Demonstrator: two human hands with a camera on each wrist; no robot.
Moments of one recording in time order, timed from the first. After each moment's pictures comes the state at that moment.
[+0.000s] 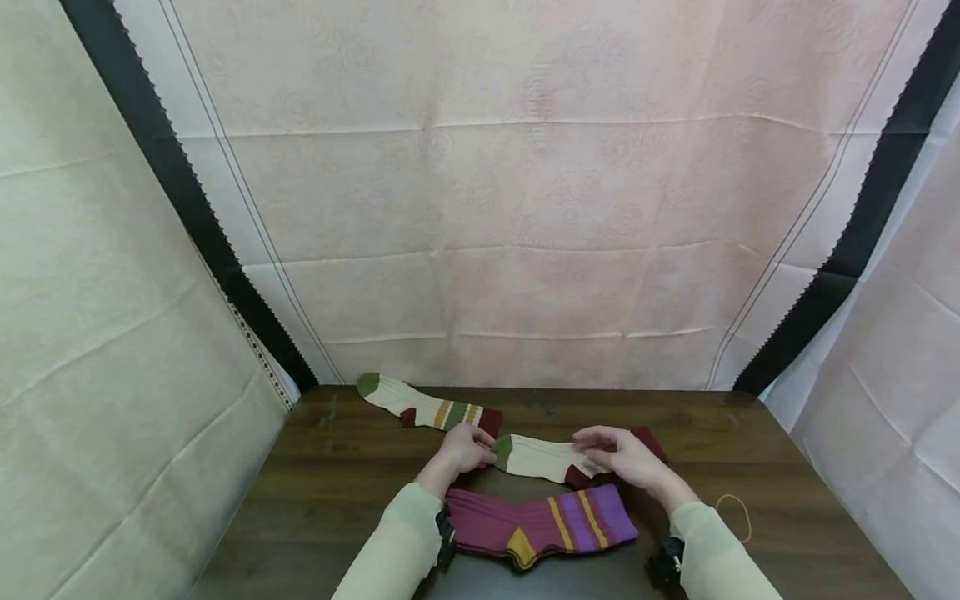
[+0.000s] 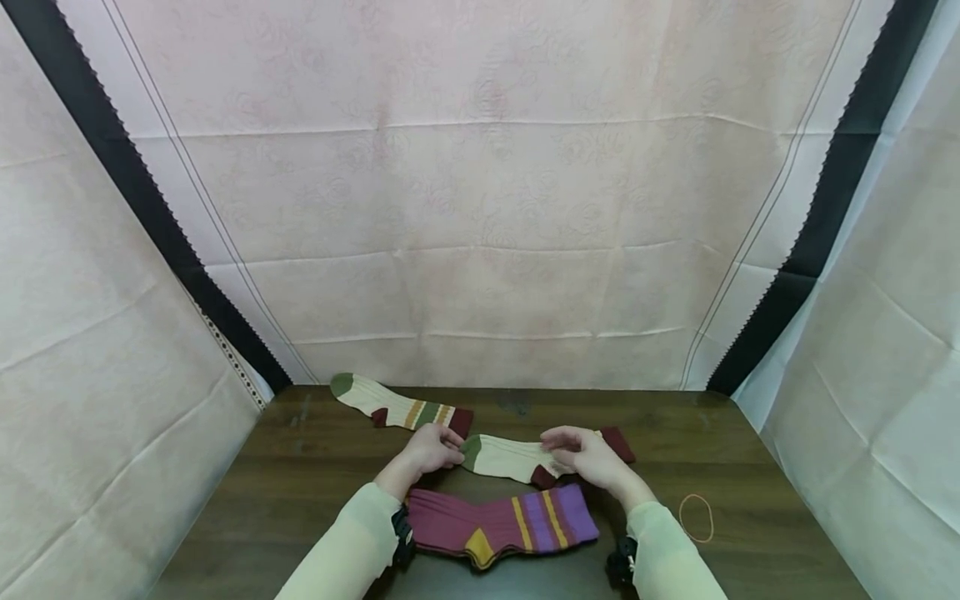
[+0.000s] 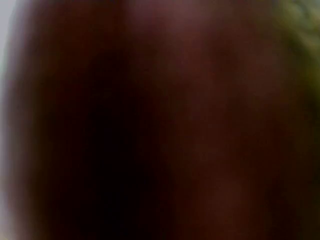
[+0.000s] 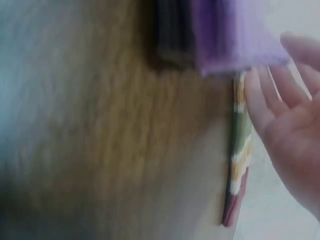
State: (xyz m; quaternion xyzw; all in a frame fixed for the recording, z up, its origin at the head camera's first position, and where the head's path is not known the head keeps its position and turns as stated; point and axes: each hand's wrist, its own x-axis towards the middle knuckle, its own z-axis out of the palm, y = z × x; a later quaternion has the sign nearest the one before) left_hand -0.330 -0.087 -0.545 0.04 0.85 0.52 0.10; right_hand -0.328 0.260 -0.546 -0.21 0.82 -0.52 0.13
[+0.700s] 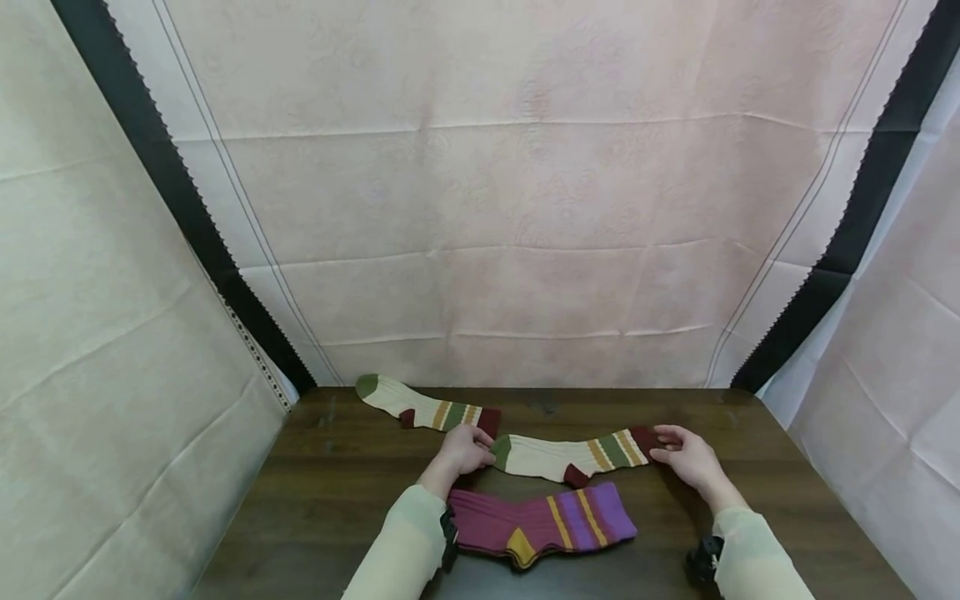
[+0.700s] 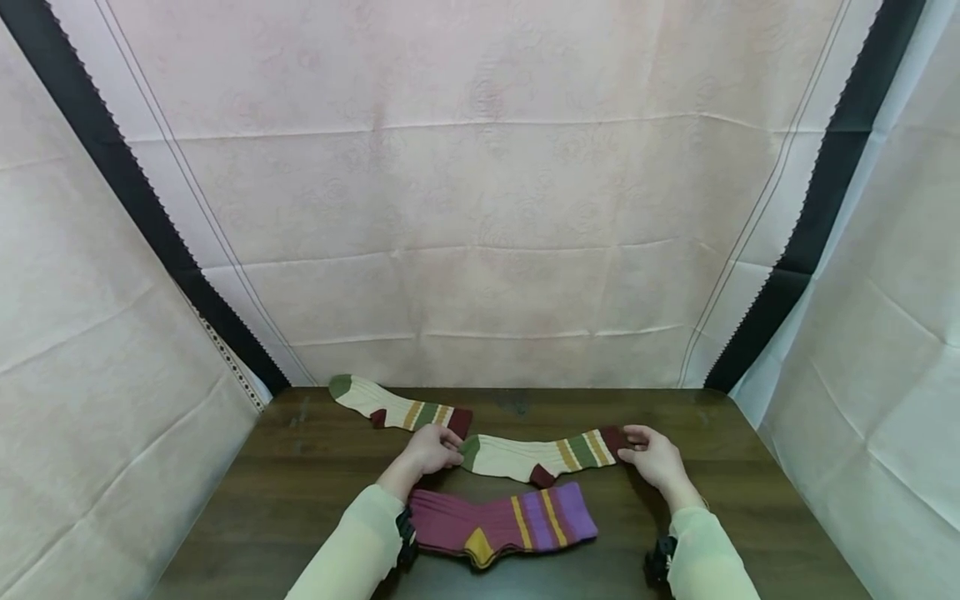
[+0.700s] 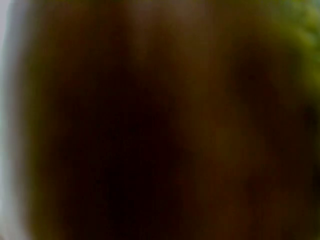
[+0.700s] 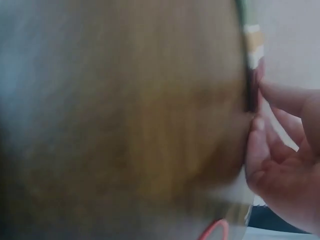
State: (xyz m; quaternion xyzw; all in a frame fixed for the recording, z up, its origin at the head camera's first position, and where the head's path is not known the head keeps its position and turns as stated) left_hand -0.326 -0.084 -0.541 0.05 0.87 0.48 0.09; right_hand -0.320 0.344 -0.548 0.00 0.91 -0.42 -0.01
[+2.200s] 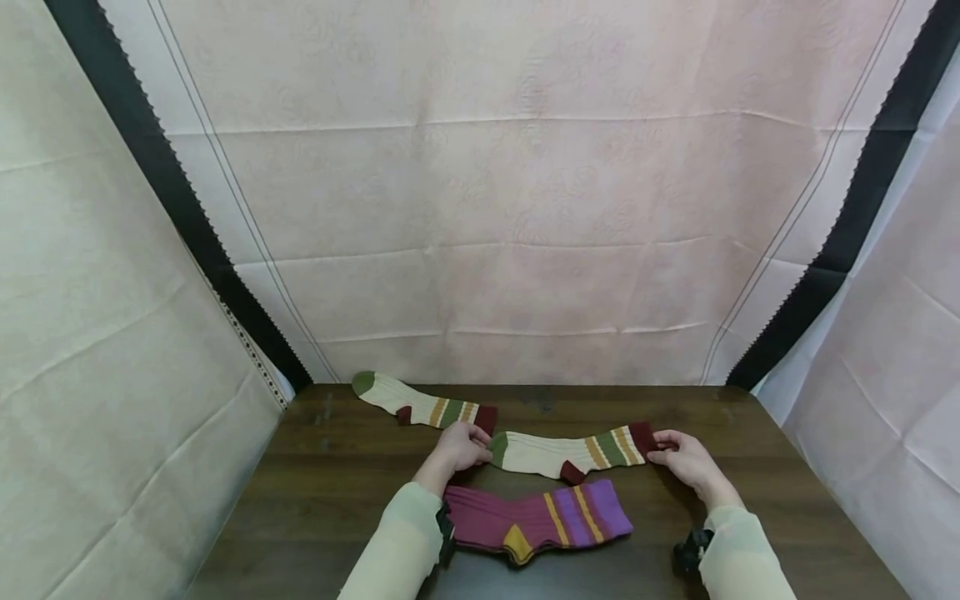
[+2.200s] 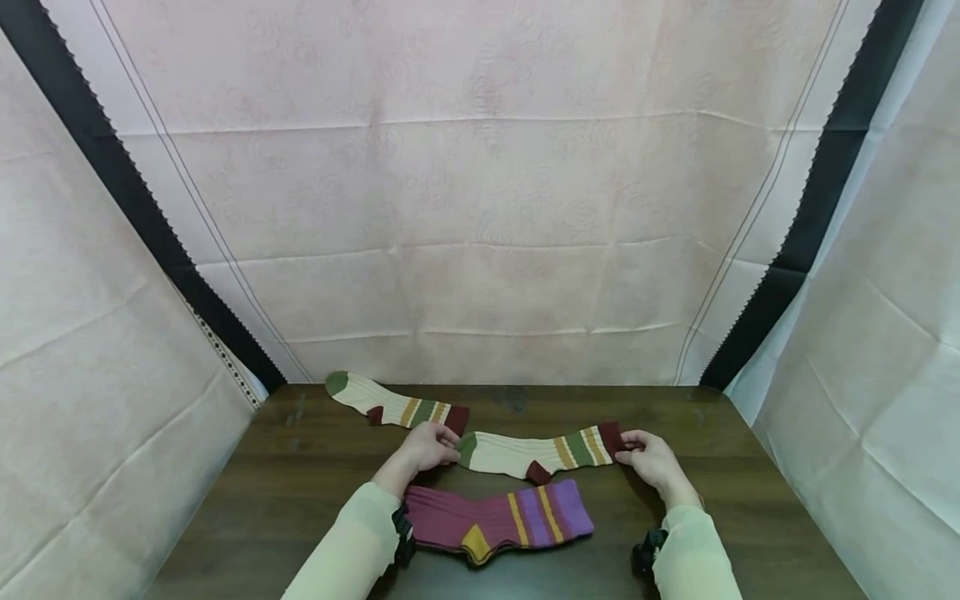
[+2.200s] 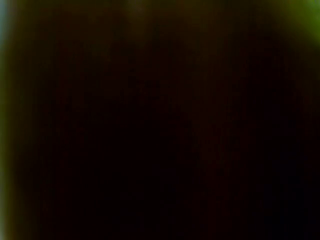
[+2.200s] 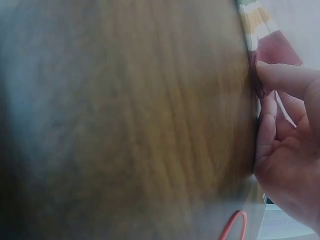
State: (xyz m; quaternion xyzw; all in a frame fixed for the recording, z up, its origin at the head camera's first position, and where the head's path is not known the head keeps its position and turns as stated) left_hand -0.327 -0.086 -0.540 0.05 0.87 0.49 0.10; right_hand -0.321 0.348 -0.555 0.02 0.89 -0.45 0.03
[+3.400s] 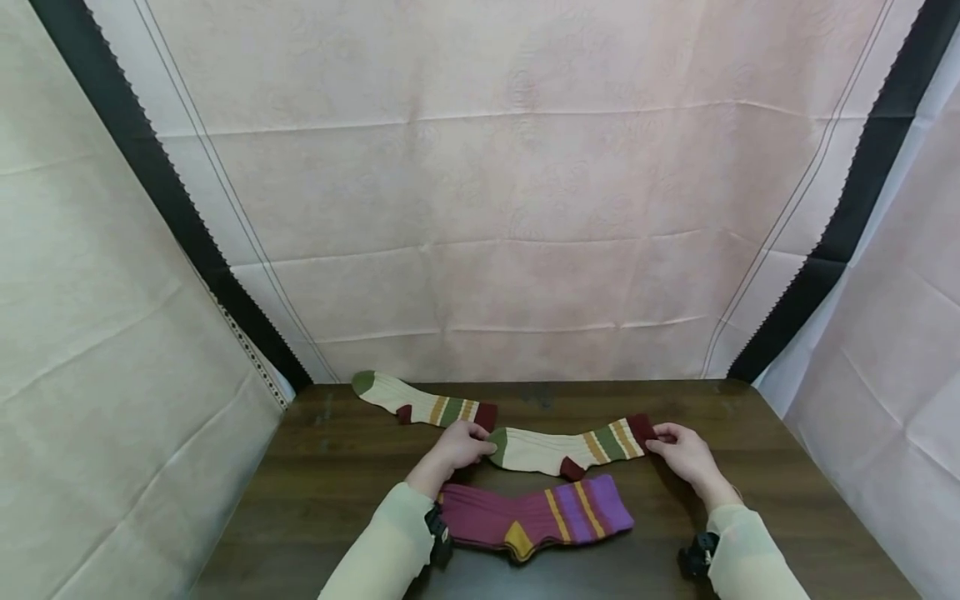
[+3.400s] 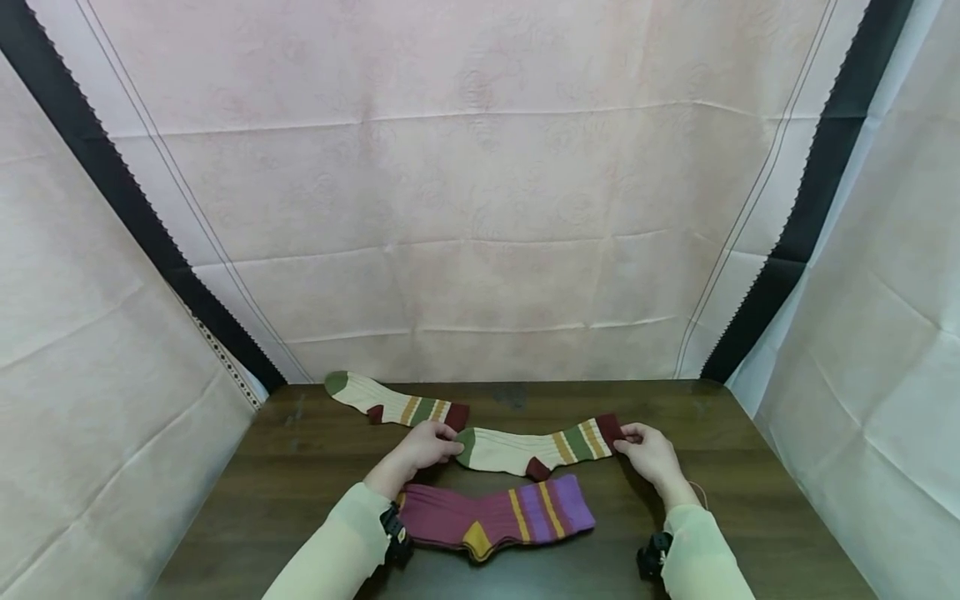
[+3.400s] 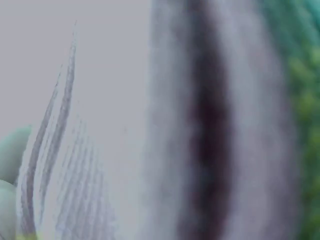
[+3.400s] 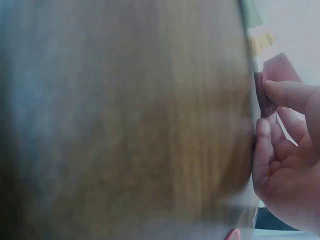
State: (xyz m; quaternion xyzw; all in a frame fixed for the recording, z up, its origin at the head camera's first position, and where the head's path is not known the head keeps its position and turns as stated) left_hand -0.326 -0.089 -0.543 0.05 0.85 0.51 0.12; right_hand -0.319 0.341 -0.559 0.02 0.91 -0.41 -0.02
